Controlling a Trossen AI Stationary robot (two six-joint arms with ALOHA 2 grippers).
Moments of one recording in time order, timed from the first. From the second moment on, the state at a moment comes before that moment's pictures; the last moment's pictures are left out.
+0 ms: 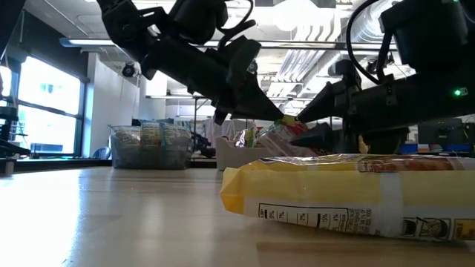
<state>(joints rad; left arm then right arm) -0.05 1.86 0.92 0.50 -0.14 -0.28 0.42 1.99 0.50 1.09 1.10 2.44</state>
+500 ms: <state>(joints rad) -0.08 1.86 0.92 0.50 -0.13 -0.29 0.40 1.99 0.47 1.10 1.13 2.43</state>
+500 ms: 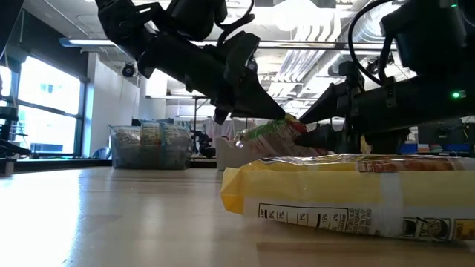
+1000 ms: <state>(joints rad) -0.10 1.86 0.92 0.49 -0.06 -0.25 0.25 1.98 0.44 1.25 0.64 2.04</state>
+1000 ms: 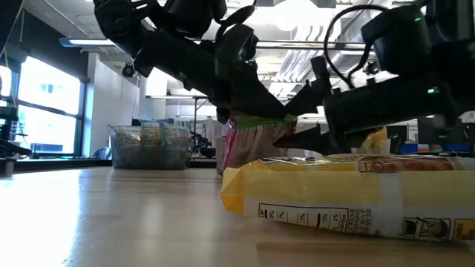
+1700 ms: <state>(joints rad) -0.11 1.86 0.92 0.49 -0.03 -0.19 -0.01 1.99 0.54 1.22 -0.03 1.47</state>
